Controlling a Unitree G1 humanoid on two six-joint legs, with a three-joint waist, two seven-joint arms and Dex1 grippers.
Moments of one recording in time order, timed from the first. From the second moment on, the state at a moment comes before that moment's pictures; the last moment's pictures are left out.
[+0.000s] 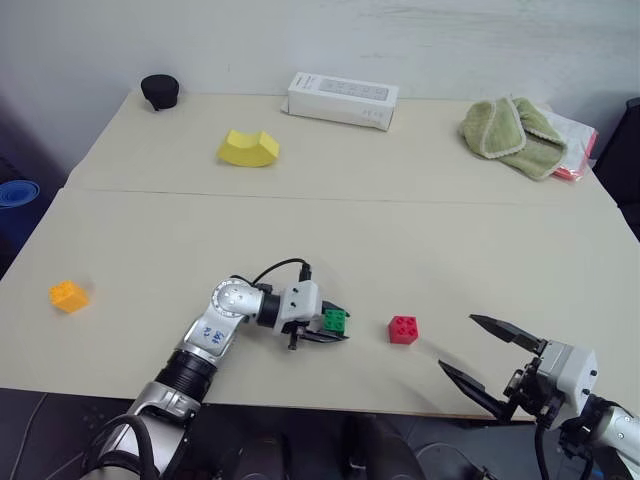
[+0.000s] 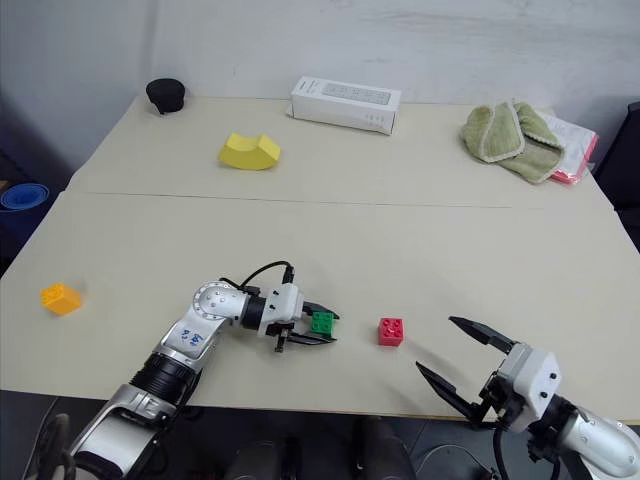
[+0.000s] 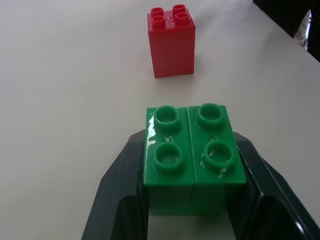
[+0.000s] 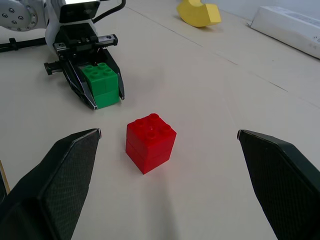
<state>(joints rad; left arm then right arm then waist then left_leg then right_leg) -0.50 0.36 -0.34 0.28 -0.08 -0.09 -1.16 0.49 -0.57 -0.32 -0.45 0.49 -0.13 0.92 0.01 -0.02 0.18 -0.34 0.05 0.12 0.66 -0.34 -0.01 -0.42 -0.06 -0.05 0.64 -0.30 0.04</state>
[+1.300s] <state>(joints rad) 0.24 0.41 0.63 -0.06 -0.37 0.01 -0.53 0.18 -0.58 -0.22 -0.32 0.53 -0.15 1.06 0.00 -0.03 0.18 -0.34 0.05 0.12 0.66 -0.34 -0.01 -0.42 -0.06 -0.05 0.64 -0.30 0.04</state>
